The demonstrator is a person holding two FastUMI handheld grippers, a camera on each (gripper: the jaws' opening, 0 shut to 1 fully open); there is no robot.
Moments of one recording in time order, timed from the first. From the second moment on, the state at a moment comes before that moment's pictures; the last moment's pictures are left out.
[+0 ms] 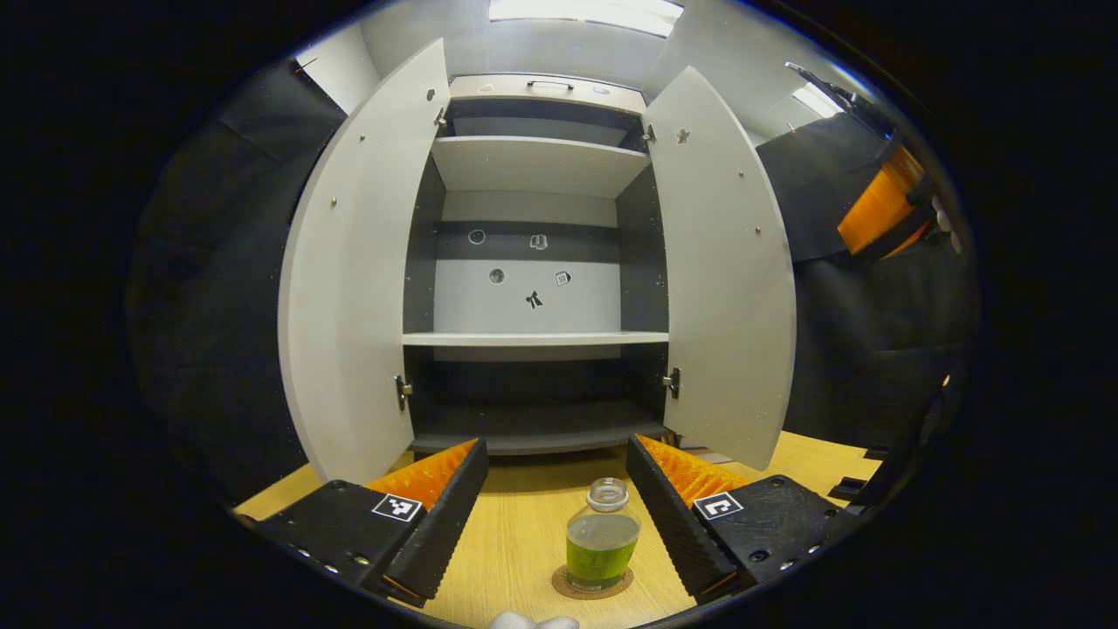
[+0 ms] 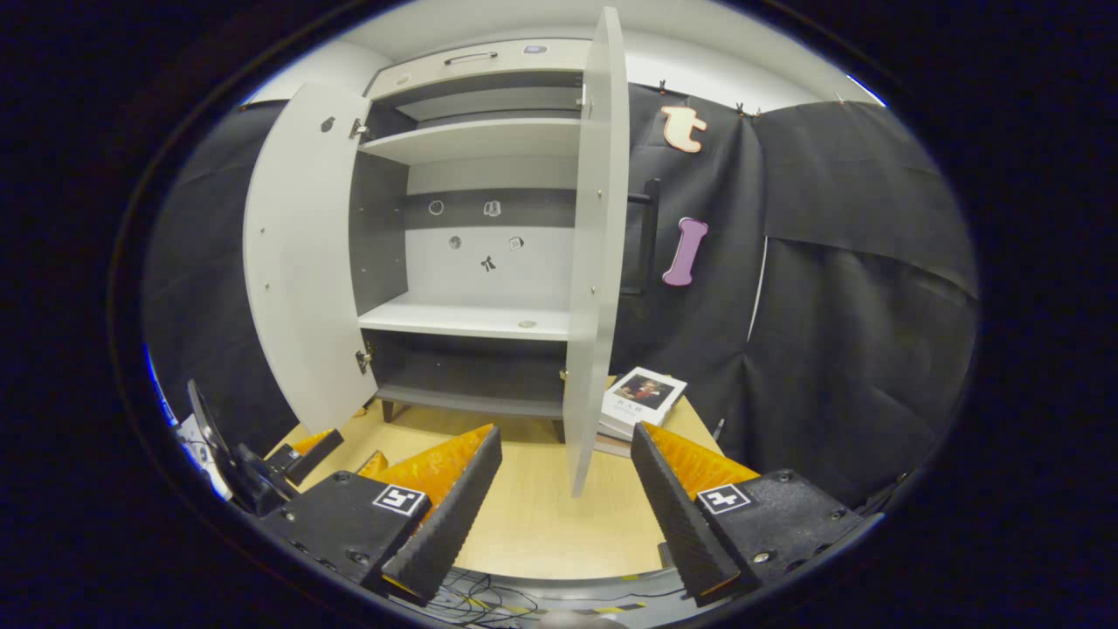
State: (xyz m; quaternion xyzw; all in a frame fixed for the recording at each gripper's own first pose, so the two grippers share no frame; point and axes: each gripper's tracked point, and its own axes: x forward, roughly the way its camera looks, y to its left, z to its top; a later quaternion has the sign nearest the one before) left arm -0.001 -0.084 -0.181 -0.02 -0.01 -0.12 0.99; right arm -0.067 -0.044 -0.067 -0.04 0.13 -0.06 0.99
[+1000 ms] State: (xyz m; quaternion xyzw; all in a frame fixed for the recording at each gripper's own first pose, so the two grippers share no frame) left arm -0.064 -0.019 -0.028 0.02 0.00 -0.02 1.00; right arm -0.019 -0.148 -0.056 0.02 0.06 -0.07 1.00
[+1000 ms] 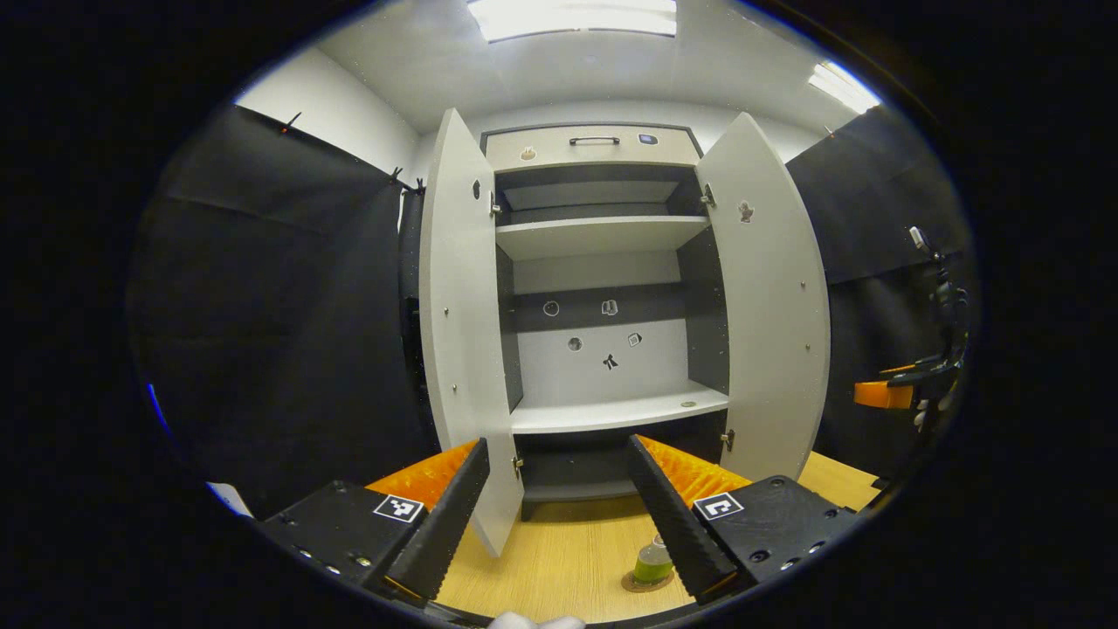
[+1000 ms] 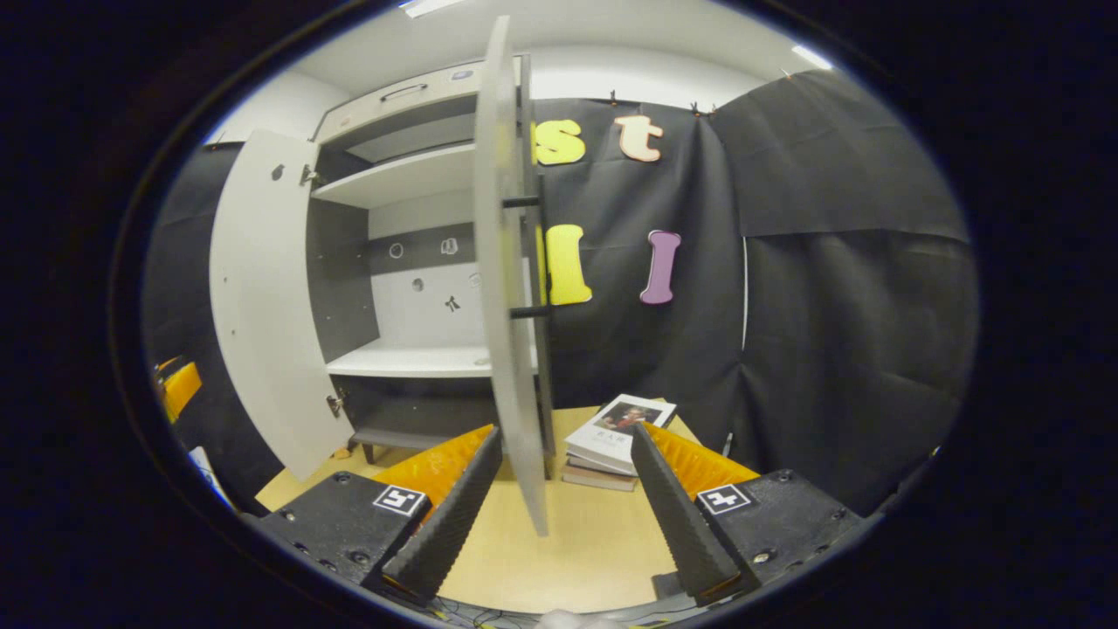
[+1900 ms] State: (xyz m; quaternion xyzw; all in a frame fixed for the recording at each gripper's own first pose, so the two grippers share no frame) left arm -0.070 -0.087 -0.014 0.02 0.01 0.05 1.00; right arm 0.080 -0.231 0.020 0.06 0.01 0.01 1.00
